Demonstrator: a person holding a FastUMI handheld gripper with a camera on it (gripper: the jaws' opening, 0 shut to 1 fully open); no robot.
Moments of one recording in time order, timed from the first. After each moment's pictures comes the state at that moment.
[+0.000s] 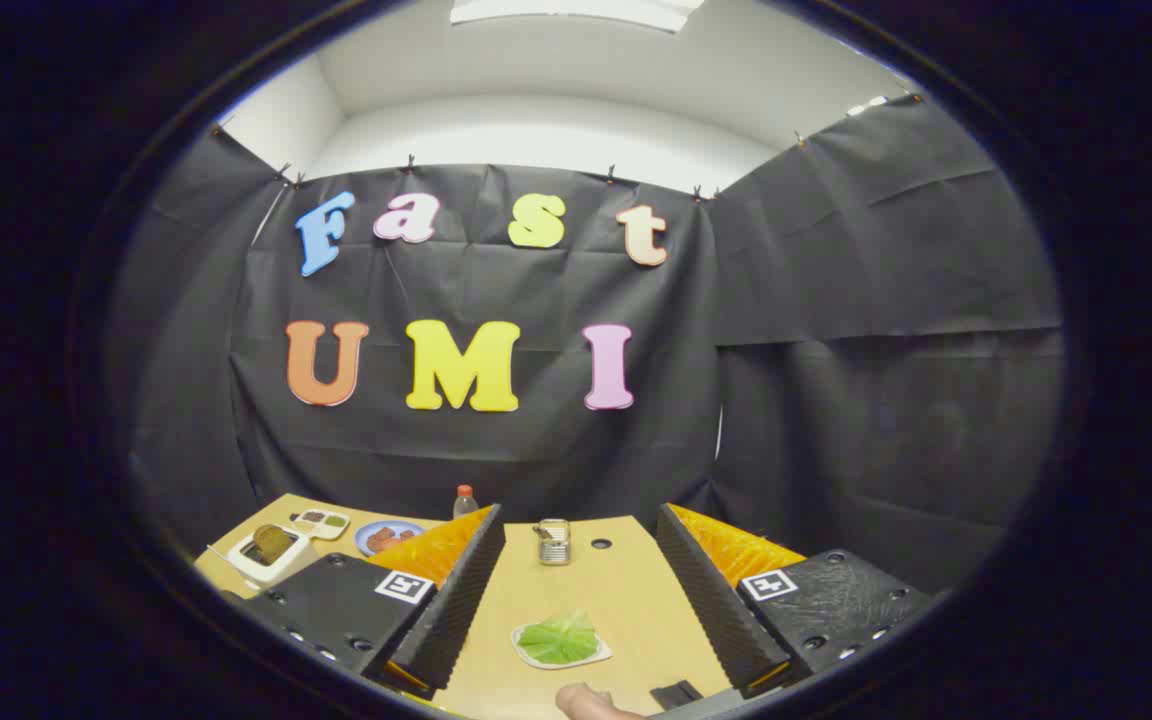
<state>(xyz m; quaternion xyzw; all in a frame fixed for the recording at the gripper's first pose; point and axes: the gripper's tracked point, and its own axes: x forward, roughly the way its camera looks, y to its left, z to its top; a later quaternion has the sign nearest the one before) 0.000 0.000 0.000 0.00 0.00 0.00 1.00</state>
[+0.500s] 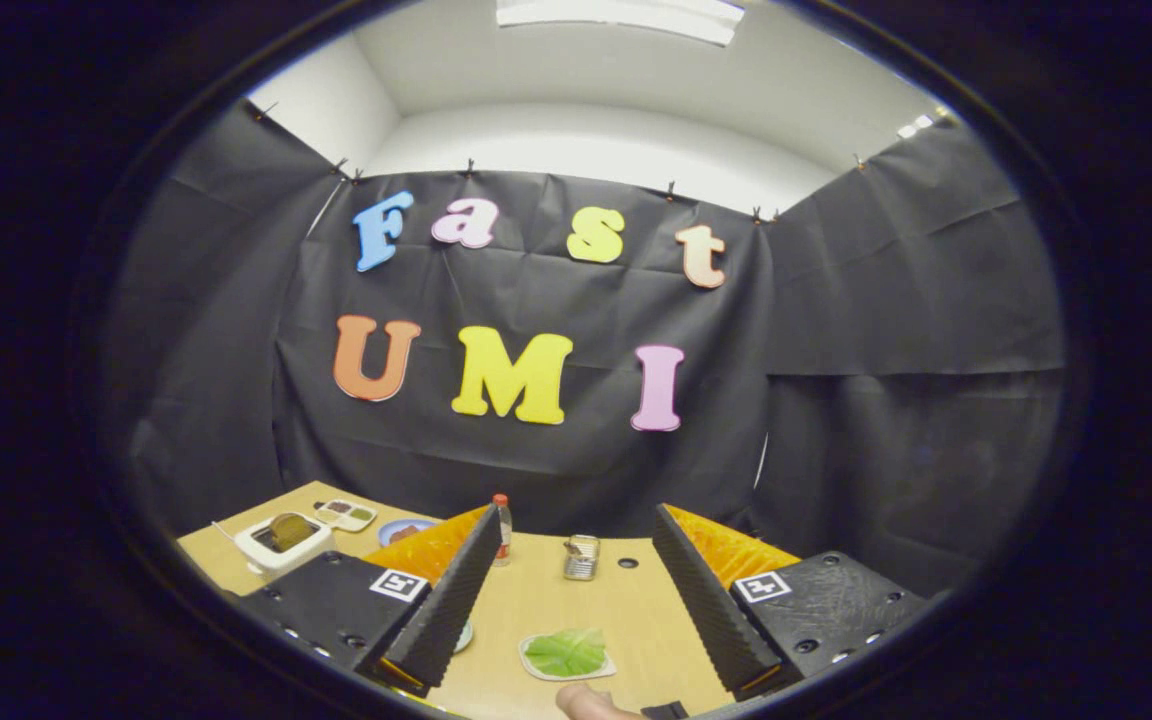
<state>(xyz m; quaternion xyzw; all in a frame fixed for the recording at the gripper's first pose) 0.005 0.028 0.012 -0.05 -0.02 0.07 1.00</state>
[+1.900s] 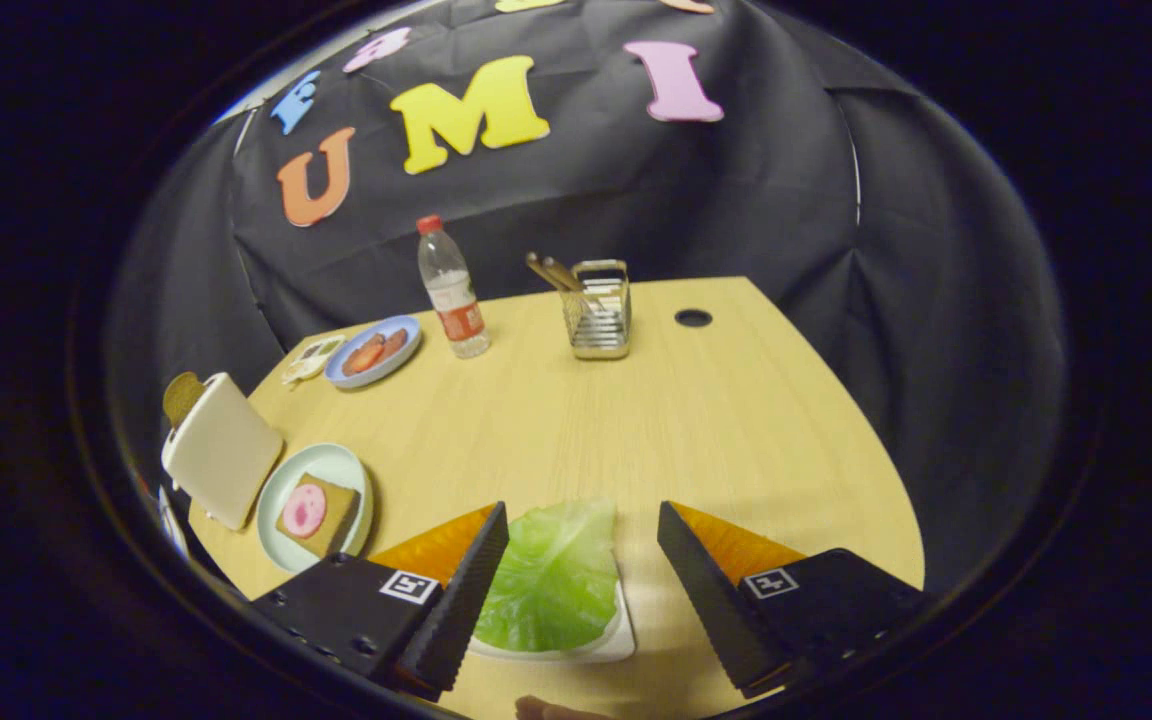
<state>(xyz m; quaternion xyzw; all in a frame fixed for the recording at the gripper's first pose) 0.248 -0.006 -0.363 0.03 0.37 0.15 0.92</state>
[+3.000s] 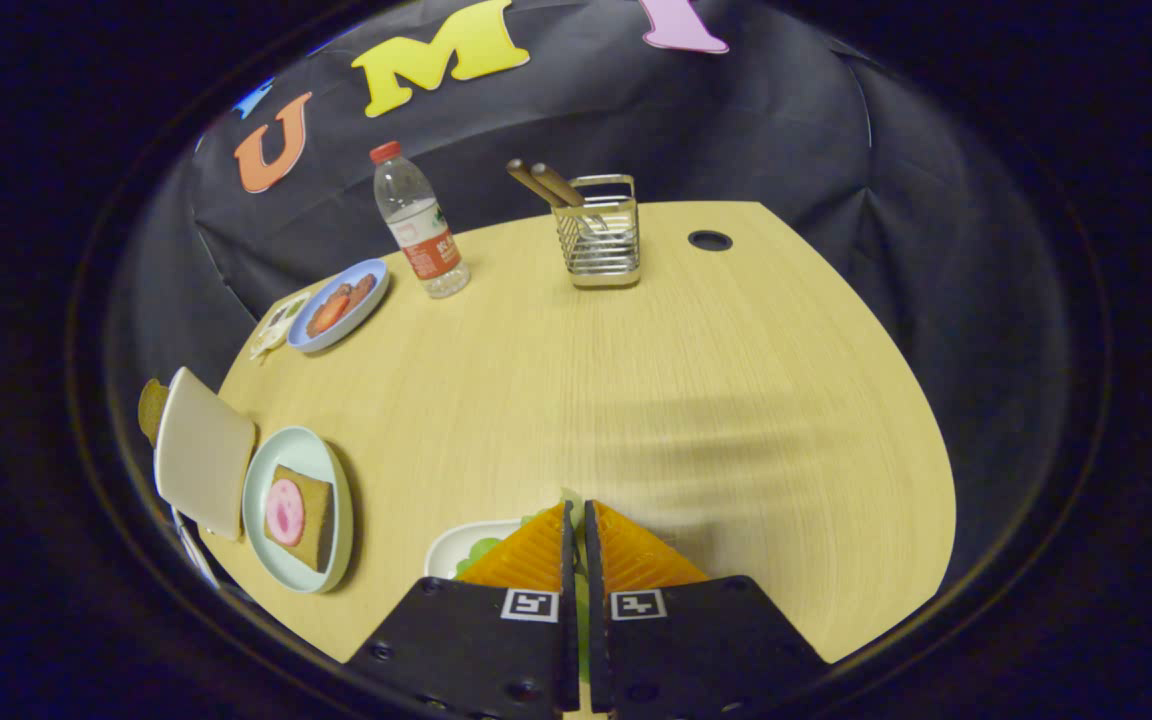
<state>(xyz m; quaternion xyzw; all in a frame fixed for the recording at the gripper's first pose) 0.248 0.028 -0.373 0.03 0.44 0.14 0.89</state>
